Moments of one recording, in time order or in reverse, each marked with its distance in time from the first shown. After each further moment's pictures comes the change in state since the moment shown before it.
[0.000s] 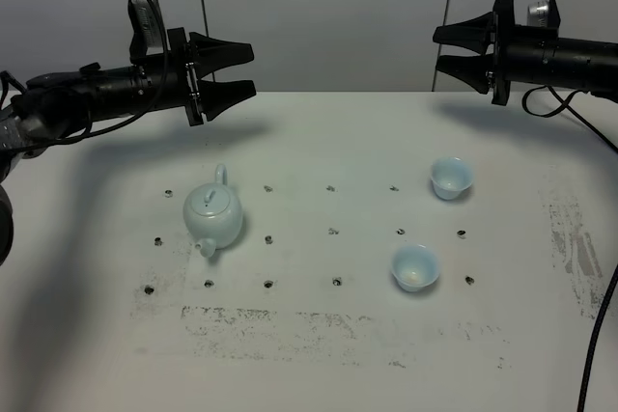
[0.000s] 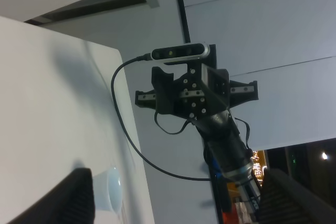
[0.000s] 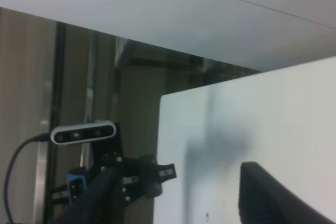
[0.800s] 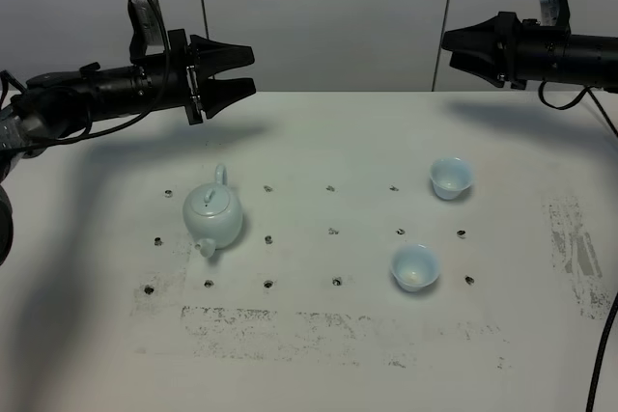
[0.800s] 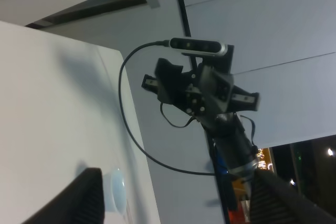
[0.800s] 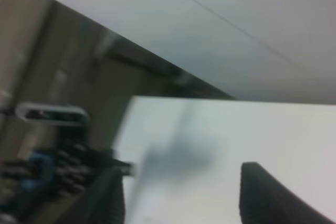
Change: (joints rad) left arm 0.000 0.000 -0.001 0.008 0.000 0.026; right arm -0.025 -0.003 -0.051 -0.159 -0.026 -0.264
